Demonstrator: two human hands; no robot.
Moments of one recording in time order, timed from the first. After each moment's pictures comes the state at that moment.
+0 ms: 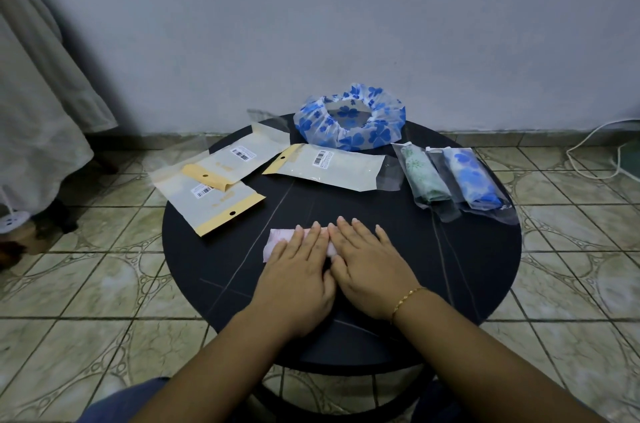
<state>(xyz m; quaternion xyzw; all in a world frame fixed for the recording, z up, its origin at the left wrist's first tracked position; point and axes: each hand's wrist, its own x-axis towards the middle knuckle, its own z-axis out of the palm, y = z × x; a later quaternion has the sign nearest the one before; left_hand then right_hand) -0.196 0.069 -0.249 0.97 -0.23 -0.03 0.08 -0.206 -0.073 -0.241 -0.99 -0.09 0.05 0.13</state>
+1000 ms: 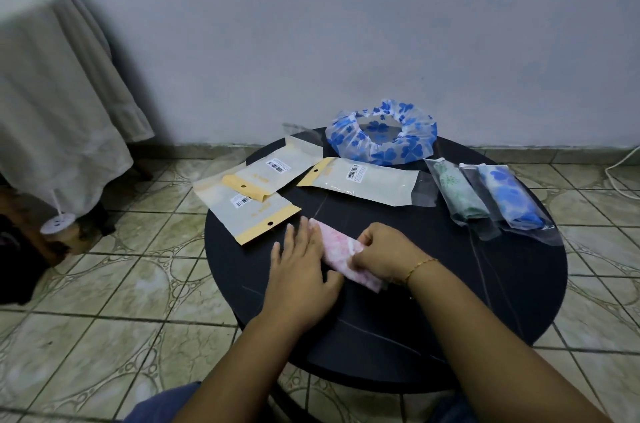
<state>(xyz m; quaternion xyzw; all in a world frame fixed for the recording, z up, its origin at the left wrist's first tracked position) -0.180 0.100 -0.241 0.97 -0.11 0.00 0.20 -0.166 -0.047 -0.198 -0.93 0.09 0.15 0.32</state>
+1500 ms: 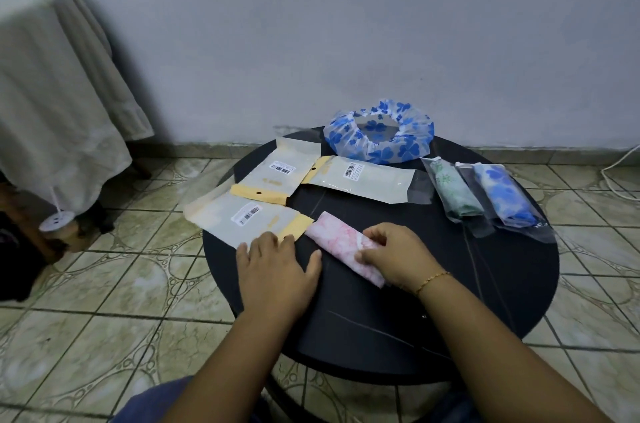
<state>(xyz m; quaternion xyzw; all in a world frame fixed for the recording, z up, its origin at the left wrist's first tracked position) -0.181 0.112 -0.245 0.99 0.01 0.08 0.07 -0.183 -0.064 -0.212 -0.90 0.07 0.03 0.42</state>
